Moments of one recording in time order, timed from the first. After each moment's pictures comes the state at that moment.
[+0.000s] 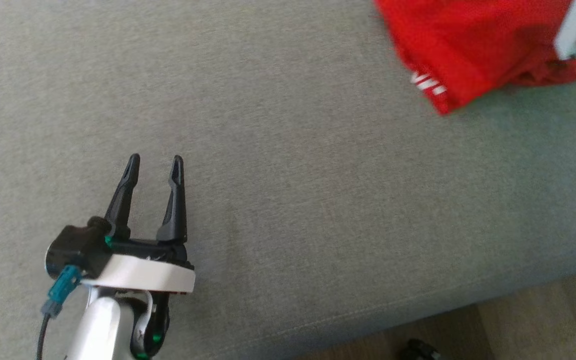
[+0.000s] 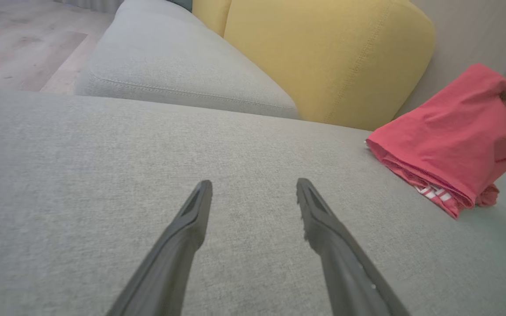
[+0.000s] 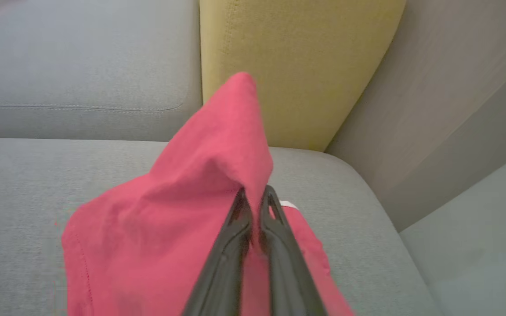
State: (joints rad) left arm -0.09 0.06 -0.18 0.02 -0.24 -0.03 -0.26; right arm -0.97 -0.31 0.11 0.67 0.17 0.12 0.30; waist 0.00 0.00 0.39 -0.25
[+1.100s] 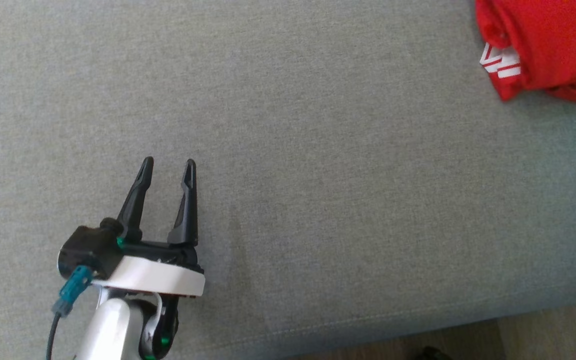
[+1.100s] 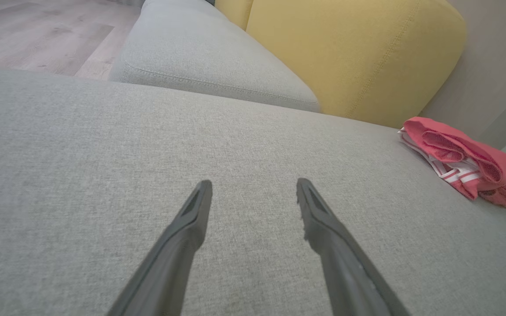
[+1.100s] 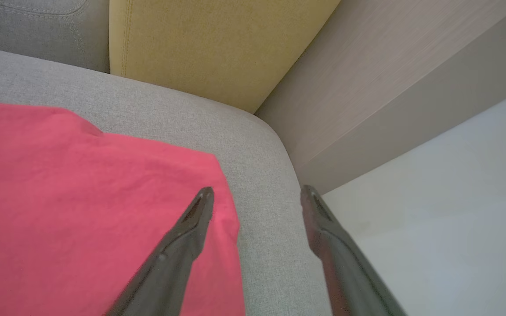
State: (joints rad) left arm -0.09 0.05 -0.22 0.03 -0.25 -0.03 -0.26; right arm -1.02 -0.47 -0.06 0.85 -0.20 0.12 0.32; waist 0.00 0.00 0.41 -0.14
